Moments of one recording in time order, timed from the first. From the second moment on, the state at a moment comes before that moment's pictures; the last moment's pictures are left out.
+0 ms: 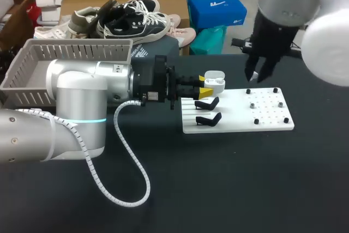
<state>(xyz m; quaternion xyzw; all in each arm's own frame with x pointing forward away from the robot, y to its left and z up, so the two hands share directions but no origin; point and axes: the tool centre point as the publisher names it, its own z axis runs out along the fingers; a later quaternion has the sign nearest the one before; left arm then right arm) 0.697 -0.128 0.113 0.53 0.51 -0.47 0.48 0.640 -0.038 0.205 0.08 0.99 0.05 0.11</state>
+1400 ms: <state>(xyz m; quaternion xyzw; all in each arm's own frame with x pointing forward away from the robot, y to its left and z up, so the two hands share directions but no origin) 0.697 -0.128 0.113 0.53 0.51 -0.47 0.48 0.678 0.037 0.184 0.00 1.00 0.03 0.05</state>
